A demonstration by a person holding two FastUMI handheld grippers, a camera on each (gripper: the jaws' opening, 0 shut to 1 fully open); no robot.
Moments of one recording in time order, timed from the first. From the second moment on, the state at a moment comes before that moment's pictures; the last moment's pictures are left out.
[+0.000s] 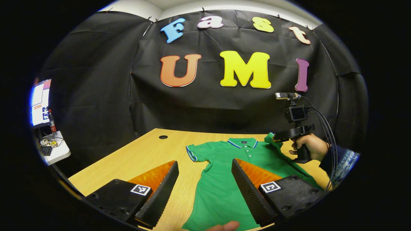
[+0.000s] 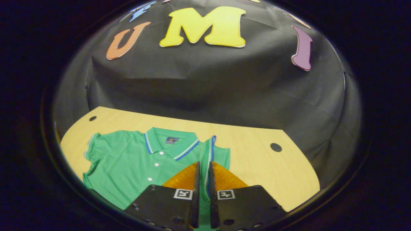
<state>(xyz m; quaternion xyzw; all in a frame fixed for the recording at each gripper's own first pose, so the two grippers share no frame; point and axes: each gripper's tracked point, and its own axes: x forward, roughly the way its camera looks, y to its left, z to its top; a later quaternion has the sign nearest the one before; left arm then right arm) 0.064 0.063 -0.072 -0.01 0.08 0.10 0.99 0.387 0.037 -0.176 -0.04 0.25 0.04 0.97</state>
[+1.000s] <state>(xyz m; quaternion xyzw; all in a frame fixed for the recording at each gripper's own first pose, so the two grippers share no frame) 0.168 0.158 -0.089 -0.06 0.14 0.19 0.97 0.111 -0.015 -0.069 -0.06 0.05 0.08 0.99</state>
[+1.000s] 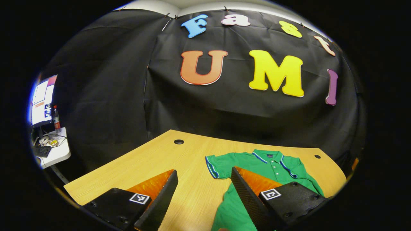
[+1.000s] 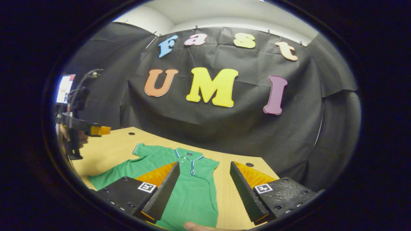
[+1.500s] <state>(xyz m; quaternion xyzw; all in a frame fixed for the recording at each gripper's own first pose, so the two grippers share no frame) 0.313 0.193 -0.201 -0.14 0.26 0.19 0.94 0.063 -0.063 -0.122 0.00 0.04 0.10 0.99</state>
